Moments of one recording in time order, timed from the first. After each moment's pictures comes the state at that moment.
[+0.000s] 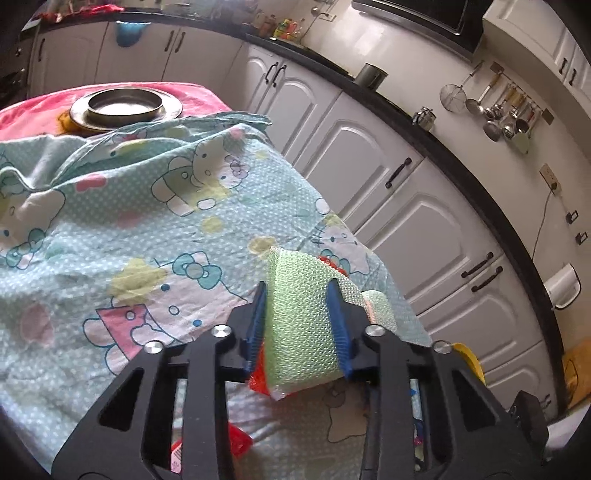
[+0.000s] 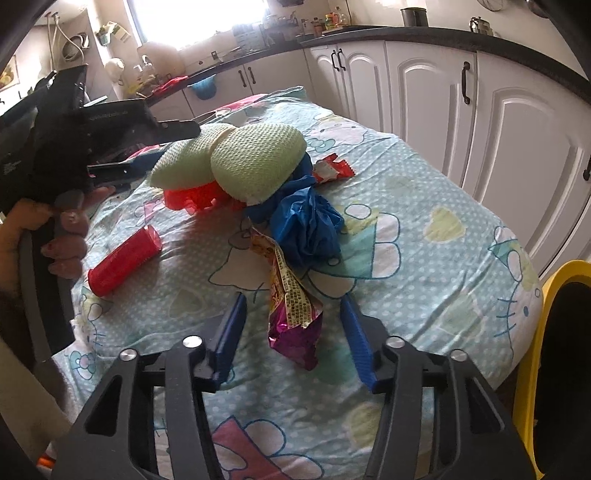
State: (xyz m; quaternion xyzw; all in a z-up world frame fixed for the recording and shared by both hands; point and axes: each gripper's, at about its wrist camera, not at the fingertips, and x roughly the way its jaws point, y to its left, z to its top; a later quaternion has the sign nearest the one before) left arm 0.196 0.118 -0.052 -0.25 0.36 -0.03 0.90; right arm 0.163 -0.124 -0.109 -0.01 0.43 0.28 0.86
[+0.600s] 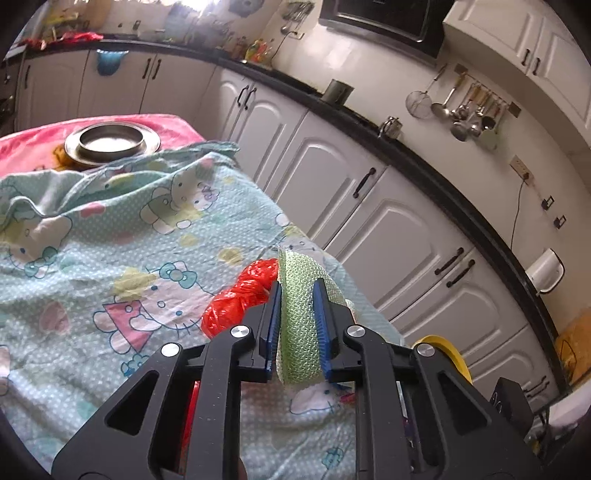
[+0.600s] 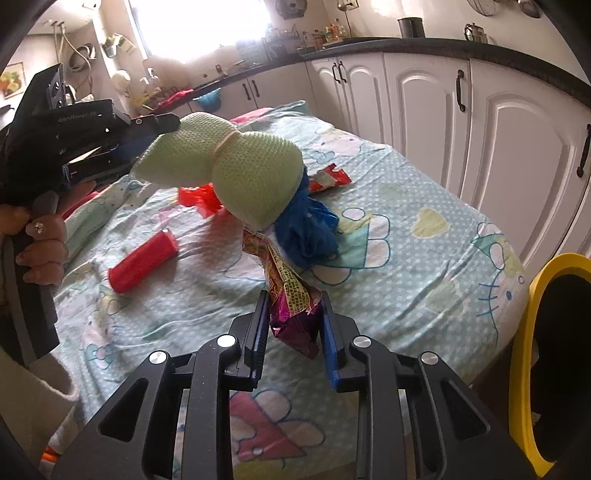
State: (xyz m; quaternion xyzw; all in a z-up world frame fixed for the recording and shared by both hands) left arm 0.151 0.096 -0.010 -0.22 0.31 -0.06 0.92; right arm 0.135 -0.141 -0.090 0.00 0.40 0.29 0.87
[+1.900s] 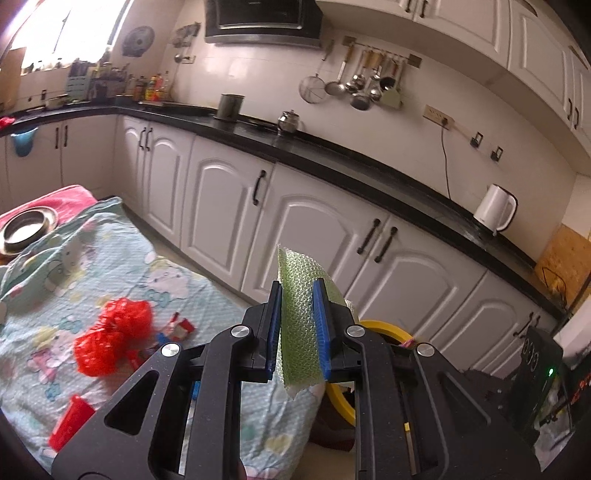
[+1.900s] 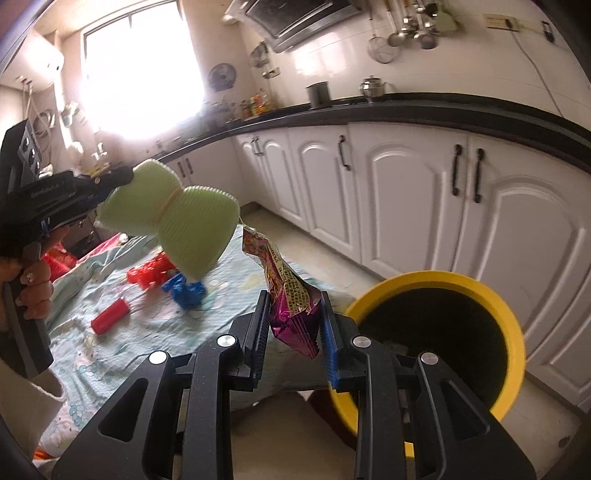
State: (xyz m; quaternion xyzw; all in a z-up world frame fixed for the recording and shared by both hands) left arm 0.142 -0.062 0.051 -0.11 0.27 -0.19 0.94; right arm 0.090 -0.323 -0.015 0.06 0.30 0.16 0.94
